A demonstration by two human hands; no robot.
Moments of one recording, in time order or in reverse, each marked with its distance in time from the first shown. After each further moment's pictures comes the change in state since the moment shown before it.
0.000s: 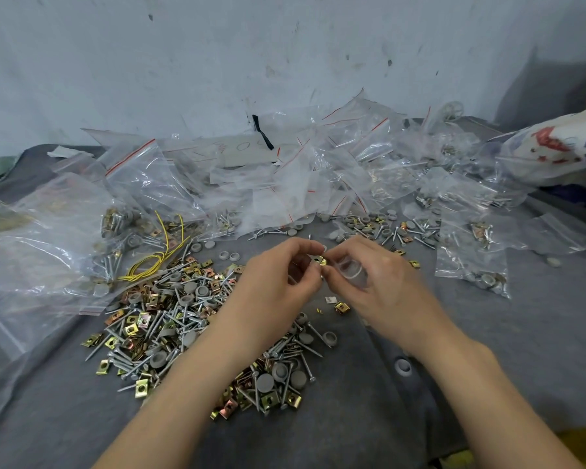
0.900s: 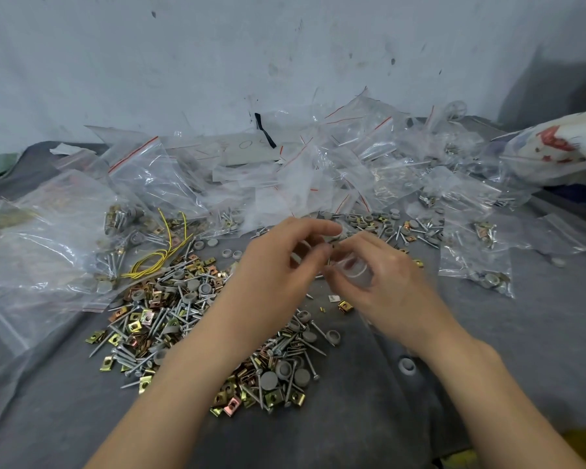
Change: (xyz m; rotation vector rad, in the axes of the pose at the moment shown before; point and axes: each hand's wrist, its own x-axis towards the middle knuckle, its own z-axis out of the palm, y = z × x) left_hand 0.001 0.025 -0.014 -0.031 0.008 0.136; right_hand 0.000 -0.007 0.000 -0.010 0.043 0.006
